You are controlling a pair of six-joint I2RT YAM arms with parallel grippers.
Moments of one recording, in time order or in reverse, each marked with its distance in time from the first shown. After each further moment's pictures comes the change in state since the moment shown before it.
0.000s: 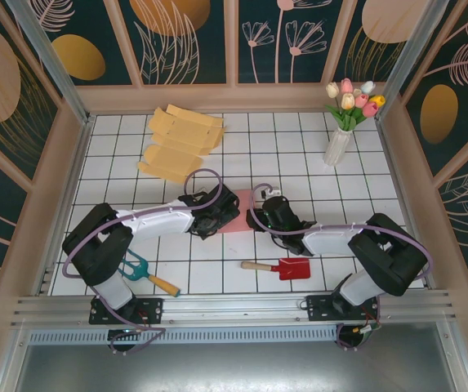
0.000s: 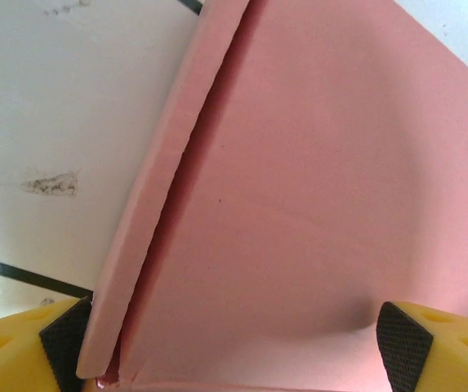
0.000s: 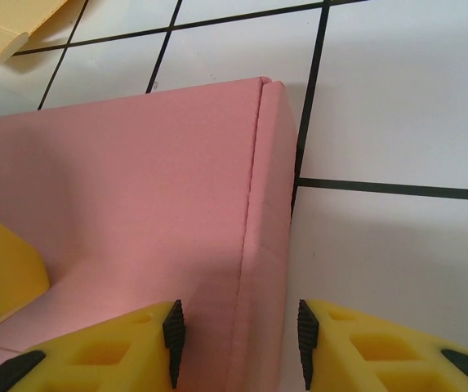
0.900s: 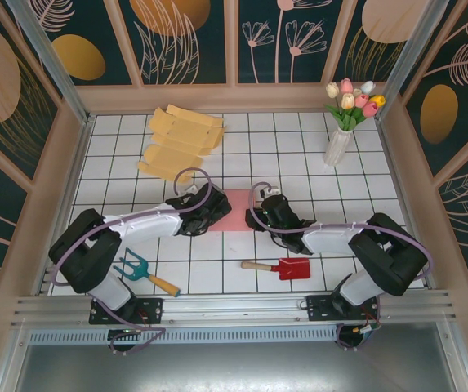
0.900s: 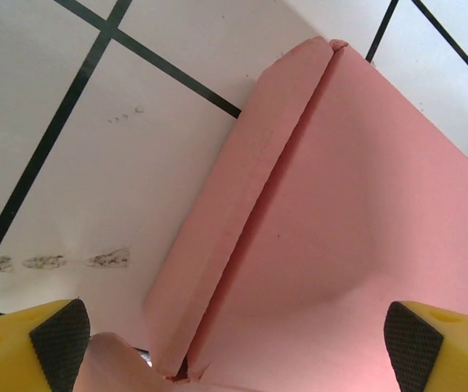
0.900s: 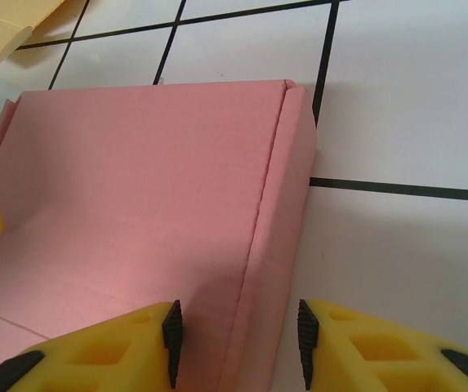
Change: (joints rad) left arm 0.056 -0.084 -0.104 0.104 -0.049 0.079; right arm -0.002 0.000 0.019 -0.031 -0.013 -0.004
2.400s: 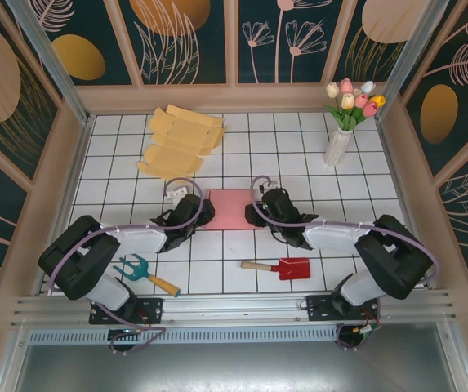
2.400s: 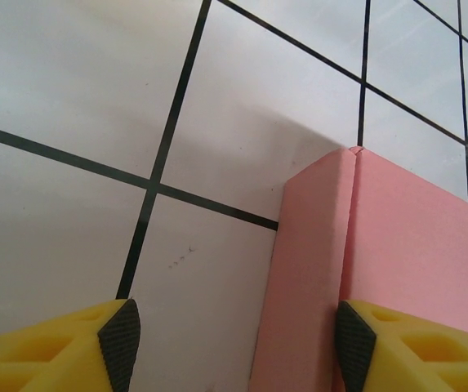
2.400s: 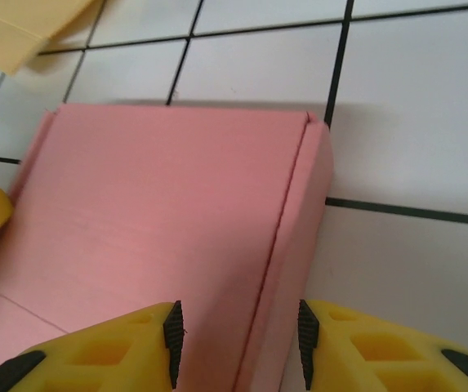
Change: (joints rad) left arm 0.080 -0.071 -0.332 0.533 -0.097 0.348; right arm -0.023 -0.018 0.057 -0.098 -0.045 -0.019
